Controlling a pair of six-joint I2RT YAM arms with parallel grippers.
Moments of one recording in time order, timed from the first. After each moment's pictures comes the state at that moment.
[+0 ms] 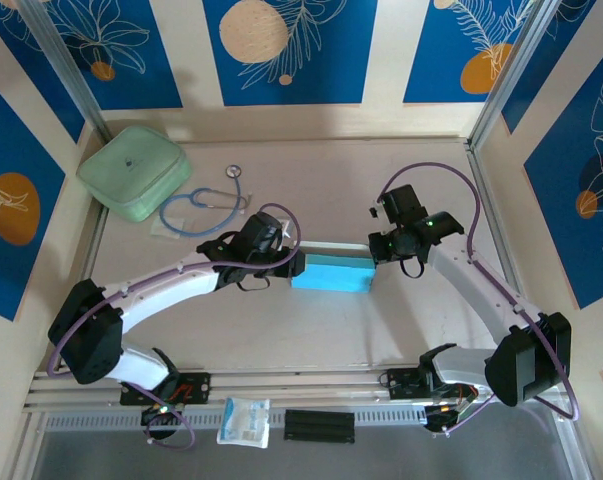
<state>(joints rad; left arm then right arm) -0.81 1.43 0.97 -0.36 0.13 -0.60 0.38 1.25 1.07 -0.94 -0.01 0.17</state>
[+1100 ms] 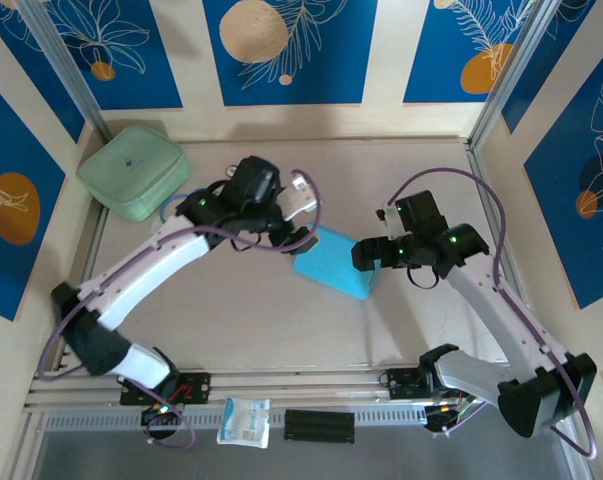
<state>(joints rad) -0.77 1.52 1.56 -0.79 0.29 0.33 0.40 1.06 1.08 -1.02 -0.17 0.23</state>
